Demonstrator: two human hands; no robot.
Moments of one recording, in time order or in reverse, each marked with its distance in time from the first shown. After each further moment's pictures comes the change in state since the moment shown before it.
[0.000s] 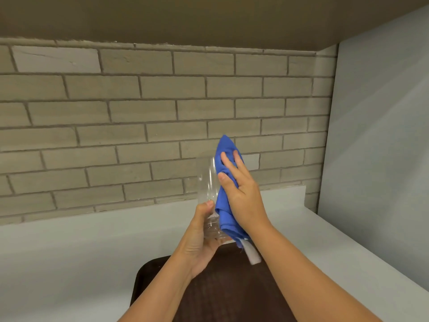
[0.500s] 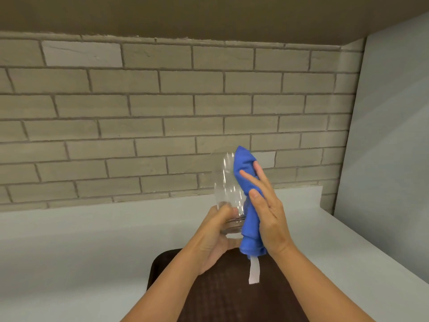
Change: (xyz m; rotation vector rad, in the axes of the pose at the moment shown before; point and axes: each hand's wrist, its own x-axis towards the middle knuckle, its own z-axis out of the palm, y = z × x) left_hand -0.012 0.010 -0.006 0.088 0.003 -0.144; right_hand -0.033 0.020 0.002 0.228 -0.031 -0.095
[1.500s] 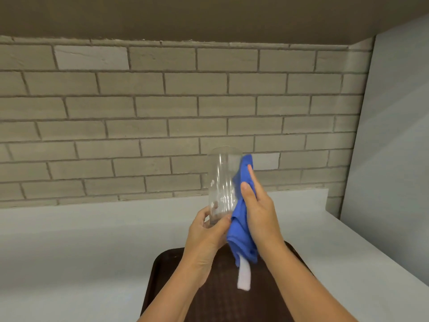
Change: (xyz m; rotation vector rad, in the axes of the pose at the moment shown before) left_hand -0.009 -0.018 0.000 0.054 0.318 0.226; right_hand 0.007 -0.007 0.010 0.078 0.028 0.269
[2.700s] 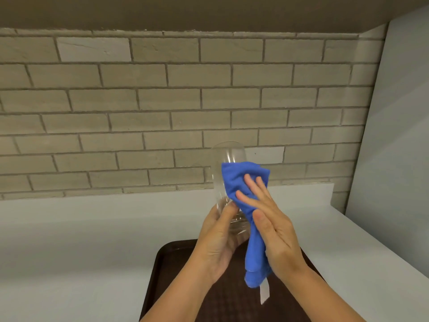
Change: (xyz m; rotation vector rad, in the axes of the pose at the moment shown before) left_hand -0.007 0.003 0.021 -0.164 -0.161 -0.060; right_hand -0.038 0.012 -0.025 -0.083 -0.190 -0.353
